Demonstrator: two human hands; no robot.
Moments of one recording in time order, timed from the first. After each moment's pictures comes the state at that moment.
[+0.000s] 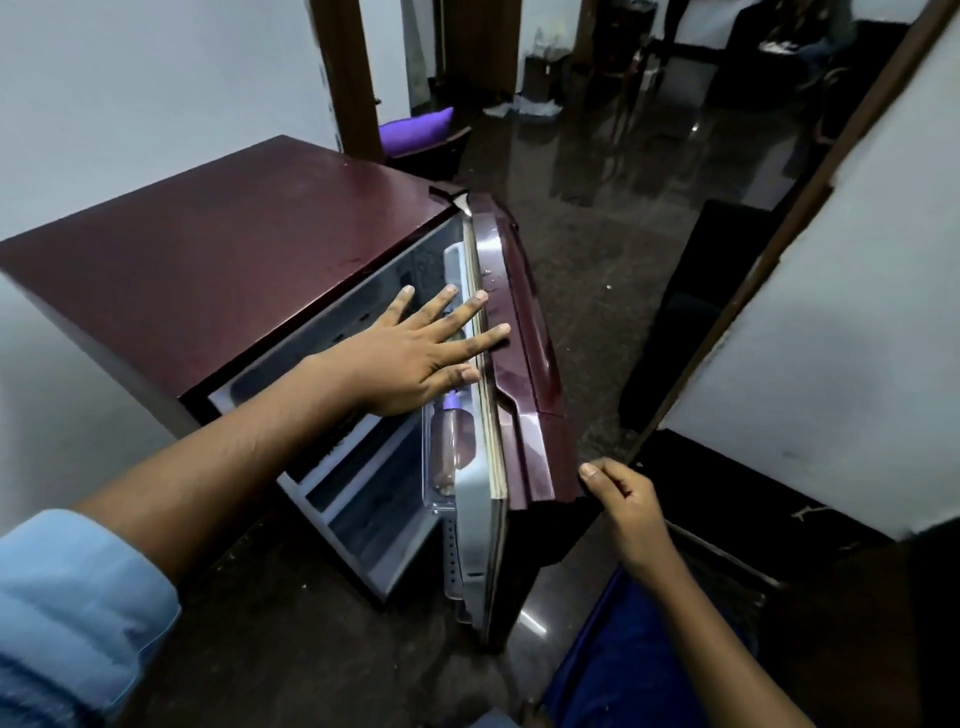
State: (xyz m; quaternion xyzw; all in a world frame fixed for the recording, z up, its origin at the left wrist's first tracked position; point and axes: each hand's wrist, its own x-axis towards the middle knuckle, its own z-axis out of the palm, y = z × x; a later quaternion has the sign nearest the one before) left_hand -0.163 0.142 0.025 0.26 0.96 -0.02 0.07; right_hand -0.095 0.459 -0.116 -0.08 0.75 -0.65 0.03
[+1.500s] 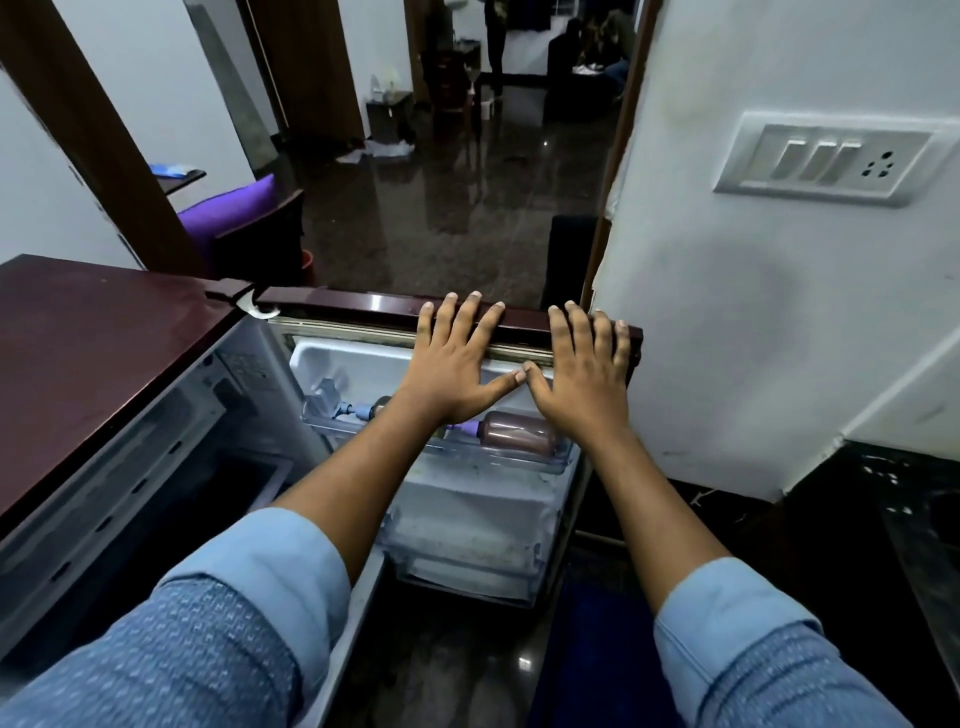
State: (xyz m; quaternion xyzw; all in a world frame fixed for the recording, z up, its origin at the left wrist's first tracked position) left_hand -0.359 0.406 -0.033 0.25 0.95 0.07 -0.15; right_hand -0.306 0.602 -0.041 0.02 0.97 -0.05 -0.24
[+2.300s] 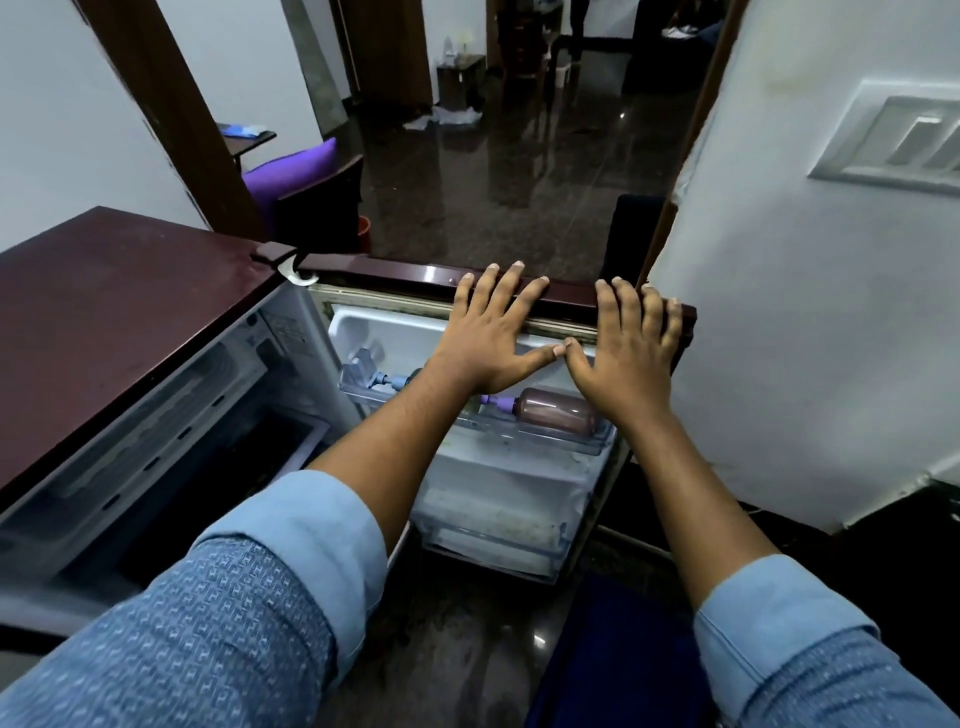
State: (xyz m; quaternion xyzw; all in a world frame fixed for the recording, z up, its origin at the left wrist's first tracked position) left_hand -0.377 0.420 -0.027 0.21 0.97 0.07 -0.12; right_hand -0.346 0.621 -0.051 -0.01 0.96 -0.07 -0.28
